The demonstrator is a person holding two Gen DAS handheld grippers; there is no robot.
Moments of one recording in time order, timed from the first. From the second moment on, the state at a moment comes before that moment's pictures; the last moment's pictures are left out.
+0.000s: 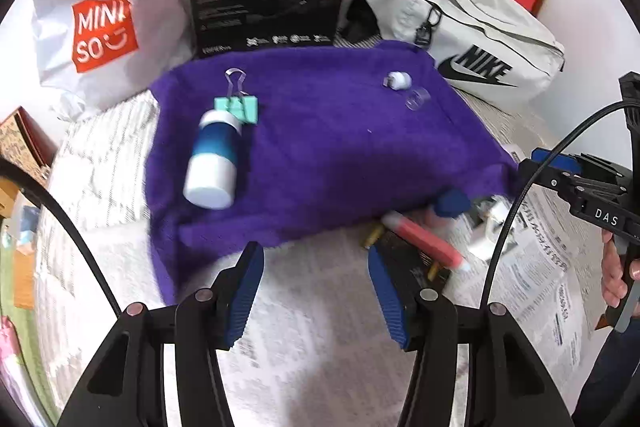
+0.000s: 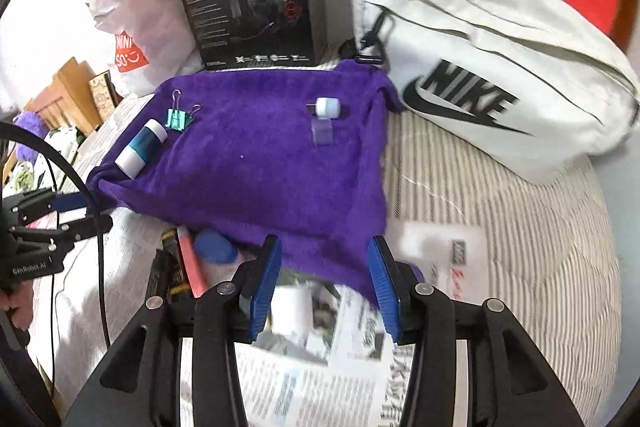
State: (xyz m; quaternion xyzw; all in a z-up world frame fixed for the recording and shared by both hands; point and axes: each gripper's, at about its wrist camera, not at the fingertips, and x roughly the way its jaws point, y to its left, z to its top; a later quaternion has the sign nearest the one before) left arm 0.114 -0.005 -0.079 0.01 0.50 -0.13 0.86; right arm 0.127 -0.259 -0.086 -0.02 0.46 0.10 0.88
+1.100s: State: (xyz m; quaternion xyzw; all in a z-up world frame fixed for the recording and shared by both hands) left arm 0.096 -0.061 -0.119 -0.01 0.50 -0.14 0.85; right arm 0.074 -0.278 -0.092 0.03 0.45 0.08 0.89
